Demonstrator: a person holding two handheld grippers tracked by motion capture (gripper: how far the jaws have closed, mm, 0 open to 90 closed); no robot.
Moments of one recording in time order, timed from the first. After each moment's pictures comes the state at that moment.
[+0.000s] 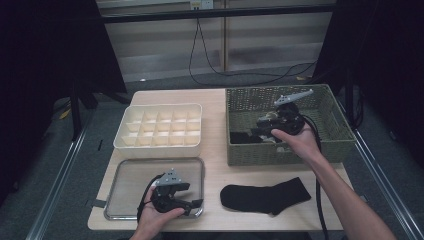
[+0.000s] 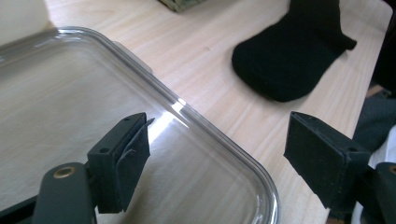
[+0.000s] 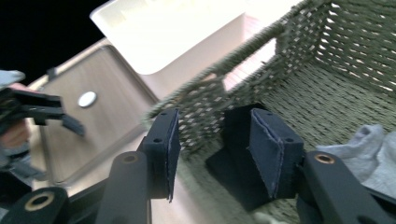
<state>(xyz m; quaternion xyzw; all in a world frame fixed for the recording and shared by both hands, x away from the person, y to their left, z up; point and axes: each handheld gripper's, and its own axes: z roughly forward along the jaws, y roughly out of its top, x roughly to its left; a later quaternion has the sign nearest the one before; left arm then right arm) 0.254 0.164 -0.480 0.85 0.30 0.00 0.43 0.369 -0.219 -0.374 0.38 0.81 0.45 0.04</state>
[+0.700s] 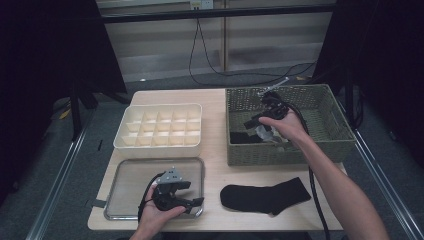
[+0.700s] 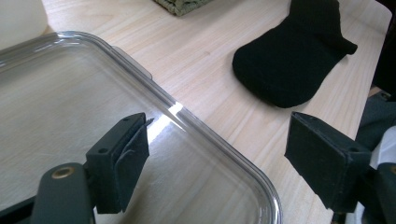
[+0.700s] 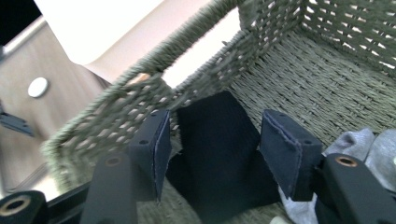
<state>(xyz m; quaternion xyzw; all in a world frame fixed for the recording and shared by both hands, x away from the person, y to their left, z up) 0.260 0.163 -0.481 0.85 0.30 0.00 0.43 0.440 -0.203 -0.397 0.41 0.84 0.36 0.00</state>
